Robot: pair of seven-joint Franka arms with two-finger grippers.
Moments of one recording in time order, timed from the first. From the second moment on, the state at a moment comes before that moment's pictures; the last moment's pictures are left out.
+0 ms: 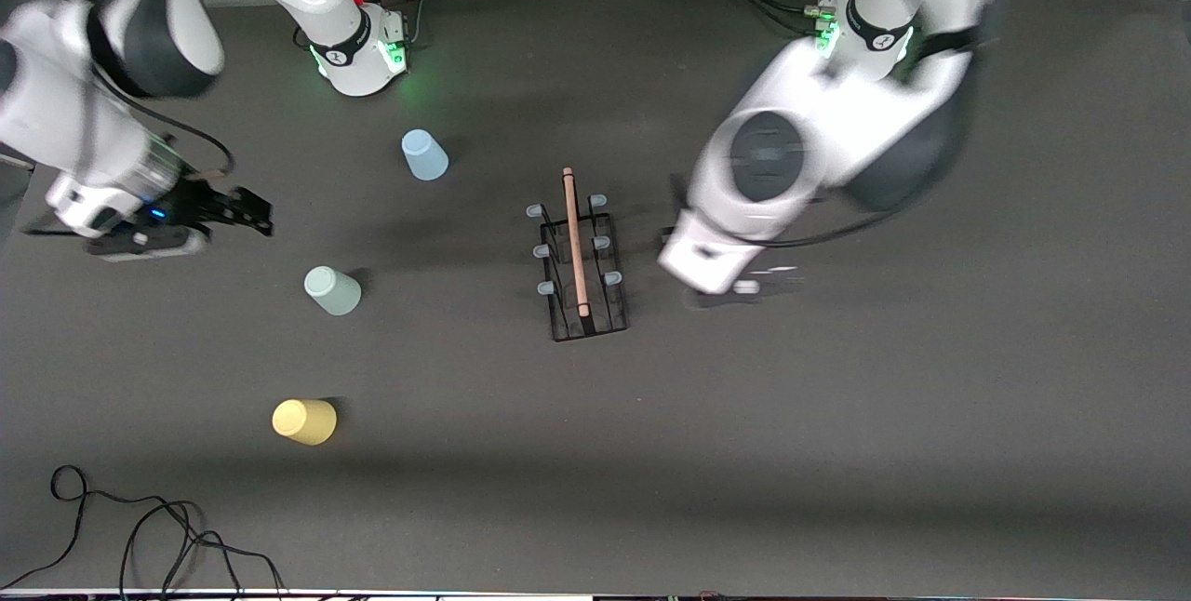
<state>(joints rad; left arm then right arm) -0.38 0.44 -0.16 -1.26 -0.01 1.50 -0.70 0.03 -0.12 -0.04 -2.28 0.01 2.17 -0.06</state>
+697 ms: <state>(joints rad) 0.14 0.17 -0.15 -1.53 0.01 1.42 -0.05 0.03 0.21 -0.03 -2.35 0.01 2.54 -0.06</state>
